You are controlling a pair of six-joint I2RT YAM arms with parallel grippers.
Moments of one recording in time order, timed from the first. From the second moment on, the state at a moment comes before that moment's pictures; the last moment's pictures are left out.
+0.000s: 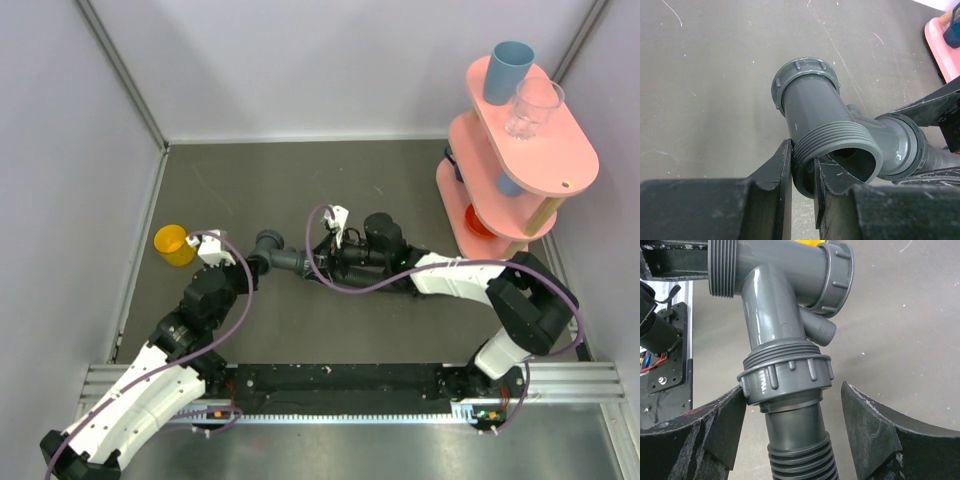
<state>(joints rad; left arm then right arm) -0.60 0.47 0.43 -0.26 -0.33 -0.53 0.81 1.57 0.81 0.50 -0.54 0.06</state>
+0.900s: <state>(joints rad) -0.60 0.47 0.43 -0.26 -0.36 -0.53 0.80 1.57 0.80 0.58 -0.51 0.06</state>
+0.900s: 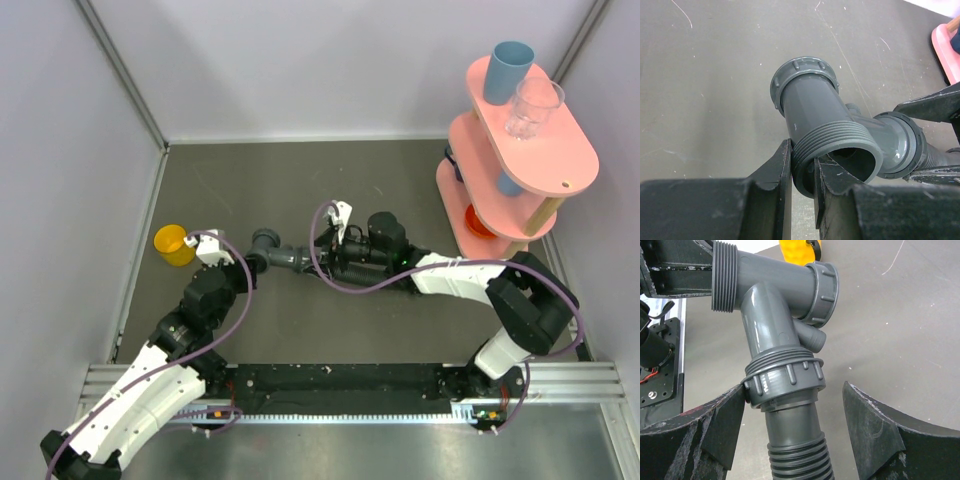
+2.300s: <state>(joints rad) -0.62 0.61 0.50 -0.43 -0.23 -0.63 0.98 1.29 0.67 0.46 -0.27 -0.32</state>
